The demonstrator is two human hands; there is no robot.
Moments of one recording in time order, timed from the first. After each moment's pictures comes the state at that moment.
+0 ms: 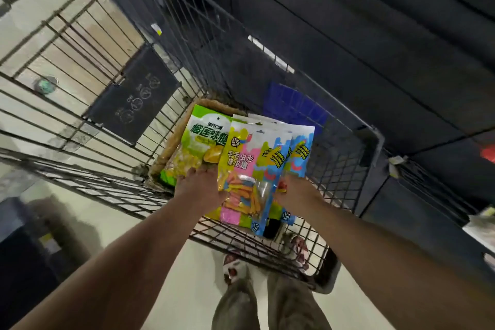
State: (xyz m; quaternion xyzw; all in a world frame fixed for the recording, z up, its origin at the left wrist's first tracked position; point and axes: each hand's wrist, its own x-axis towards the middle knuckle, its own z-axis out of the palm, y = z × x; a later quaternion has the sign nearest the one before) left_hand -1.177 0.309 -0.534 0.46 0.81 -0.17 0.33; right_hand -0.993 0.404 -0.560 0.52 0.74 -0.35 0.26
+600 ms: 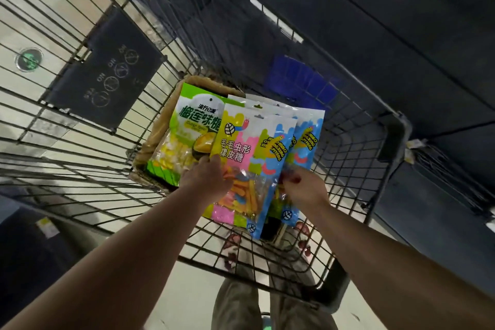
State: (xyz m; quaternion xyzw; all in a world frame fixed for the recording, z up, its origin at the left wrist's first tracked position) left_hand -1.168 0.342 -0.596 0.40 0.82 -0.13 0.38; right_hand -0.978 0.417 -0.616 0.63 0.62 -0.46 0.09
